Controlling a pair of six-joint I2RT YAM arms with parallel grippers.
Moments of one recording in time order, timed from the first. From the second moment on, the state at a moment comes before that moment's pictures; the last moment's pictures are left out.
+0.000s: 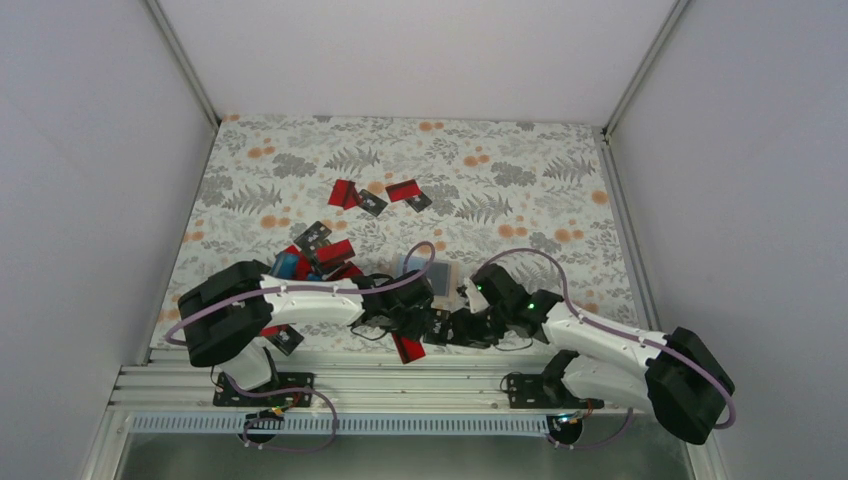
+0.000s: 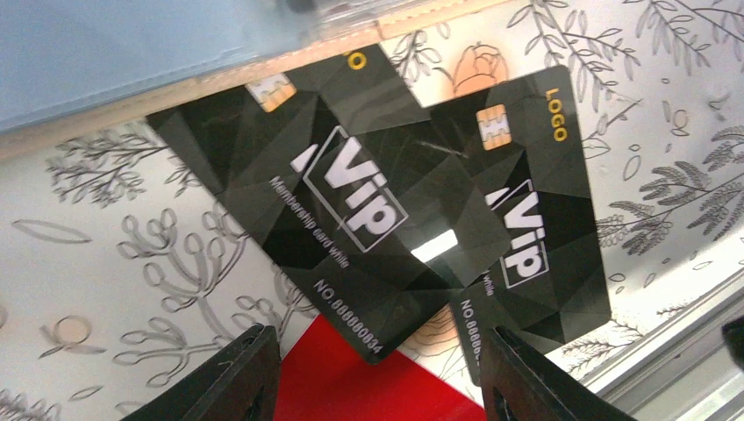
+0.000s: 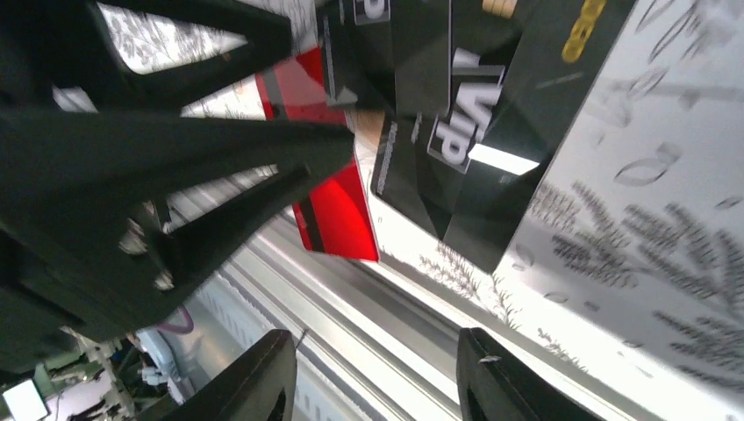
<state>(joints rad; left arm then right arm) -1.13 1.61 0.83 -0.38 0.04 -0.71 0.79 1.06 0.42 -0.40 -0.57 0.83</state>
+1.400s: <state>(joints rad) -1.07 1.44 0.67 -0.36 0.01 -0.70 1.11 1.35 0.25 0.27 -0.38 1.59</state>
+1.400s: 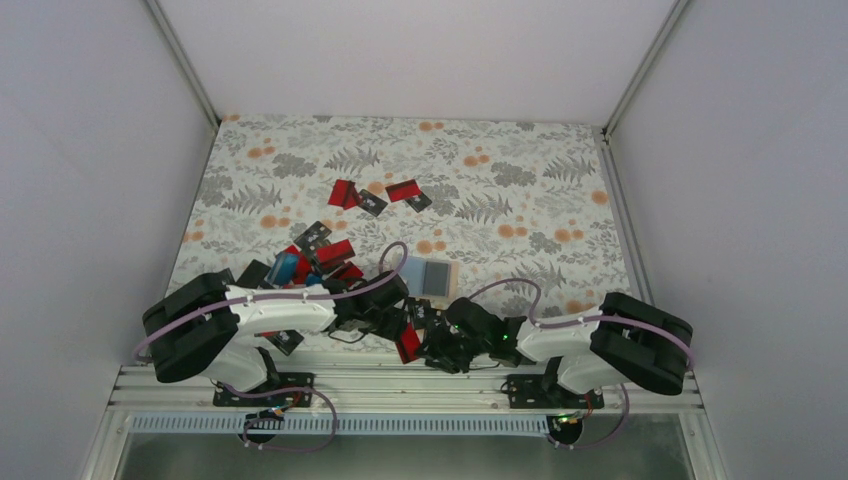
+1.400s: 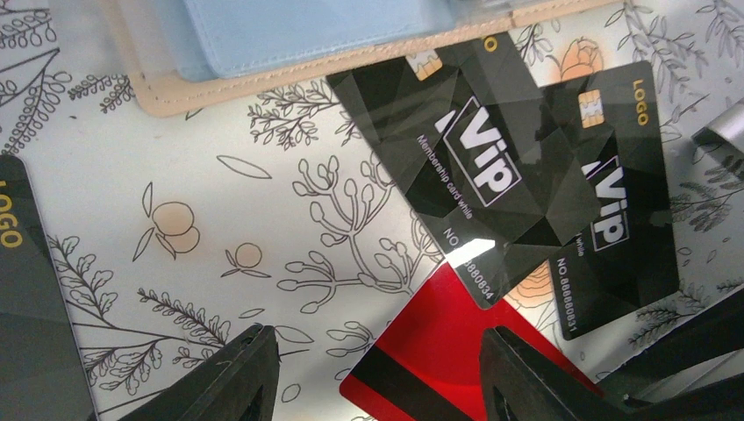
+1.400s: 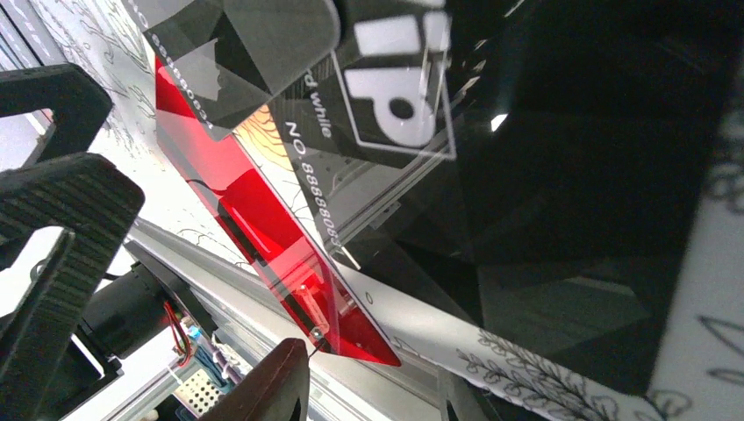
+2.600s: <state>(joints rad) -1.06 1.35 0.69 -0.44 -0.02 -0.73 1.09 1.28 0.31 0.26 -0.34 1.49</state>
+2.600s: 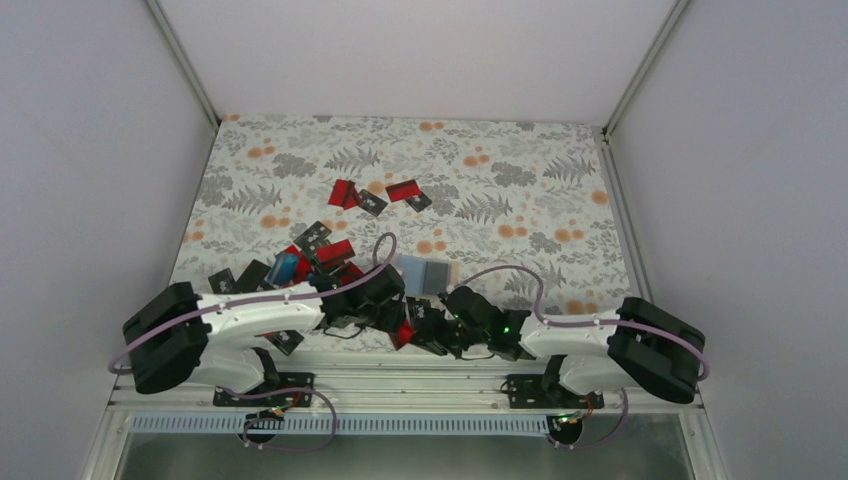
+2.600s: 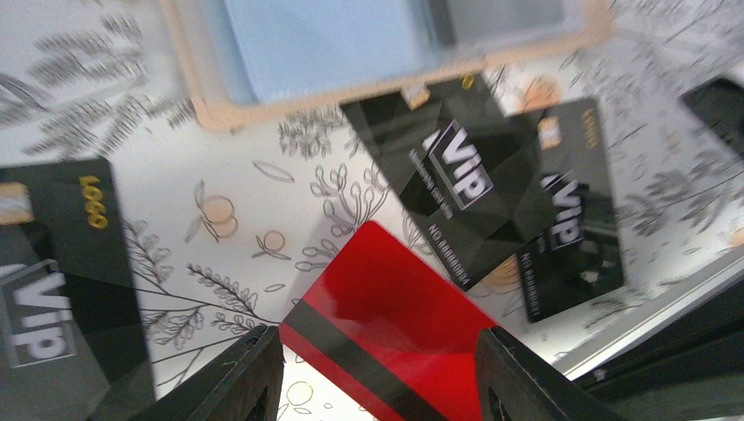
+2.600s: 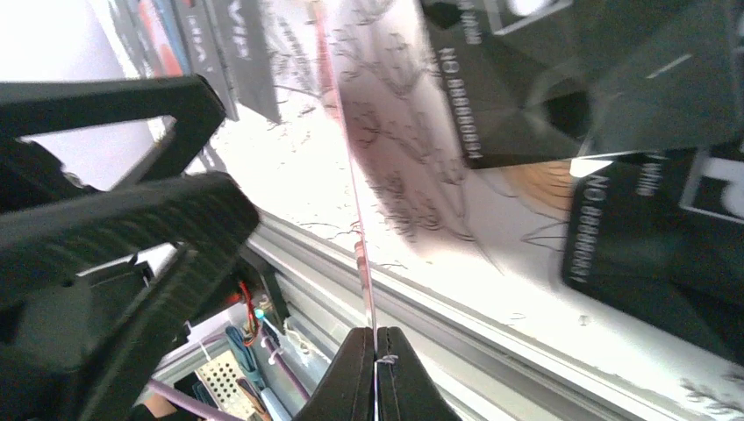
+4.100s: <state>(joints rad) -0.68 1.21 0.95 0.20 0.35 -0.77 0.36 1.01 0.75 0.32 -0.91 1.06</state>
